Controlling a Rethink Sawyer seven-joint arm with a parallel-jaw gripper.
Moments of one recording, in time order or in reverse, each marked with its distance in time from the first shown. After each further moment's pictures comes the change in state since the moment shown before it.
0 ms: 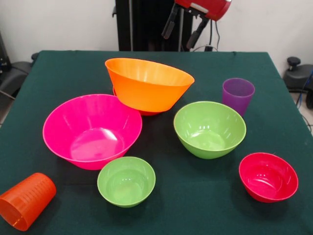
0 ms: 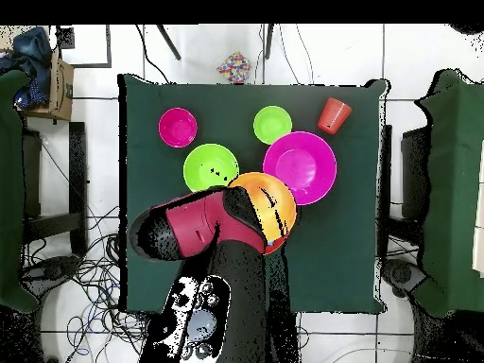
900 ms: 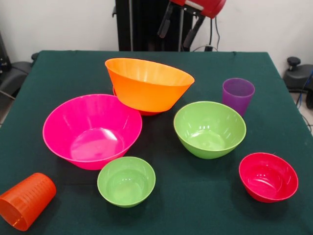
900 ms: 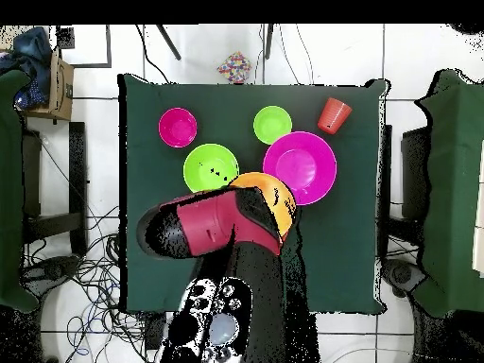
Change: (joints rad) arm -0.069 -0.036 0.036 0.023 0.021 -0.024 0.000
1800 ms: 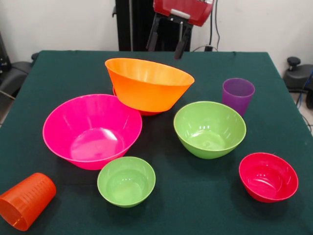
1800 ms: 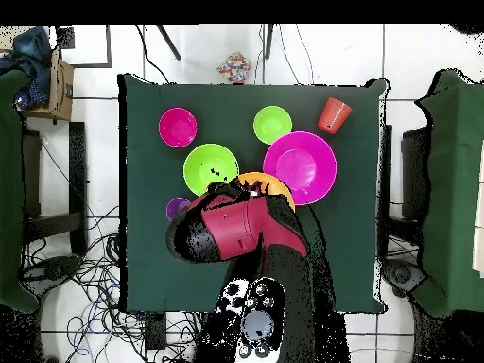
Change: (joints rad) arm -0.073 0.004 0.025 0.047 -0.049 -0.236 0.000
